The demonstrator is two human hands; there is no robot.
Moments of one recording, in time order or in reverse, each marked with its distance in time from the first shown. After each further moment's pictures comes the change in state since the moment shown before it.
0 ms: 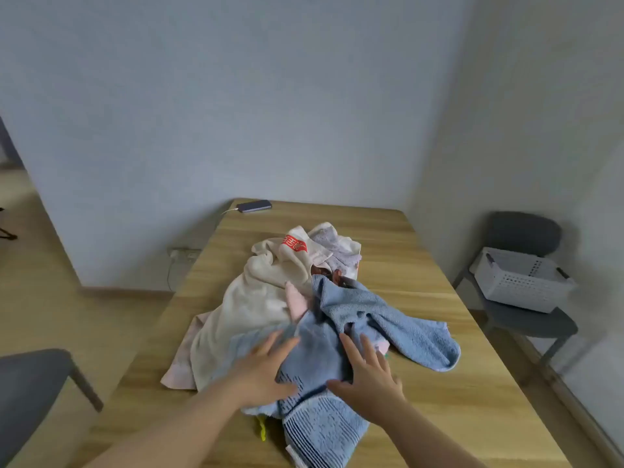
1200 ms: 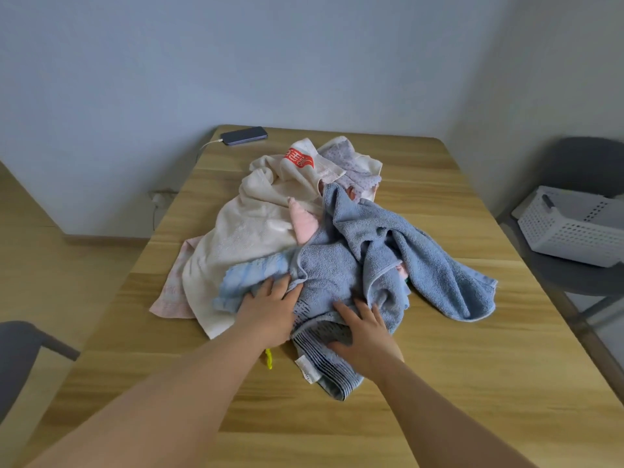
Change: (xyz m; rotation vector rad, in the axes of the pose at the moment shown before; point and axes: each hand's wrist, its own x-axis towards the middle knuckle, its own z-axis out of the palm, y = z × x) left_hand 0.179 -0.039 -0.013 0.316 -0.006 -0.141; right_hand 0.183 0.020 0.032 0.006 -0.046 -0.006
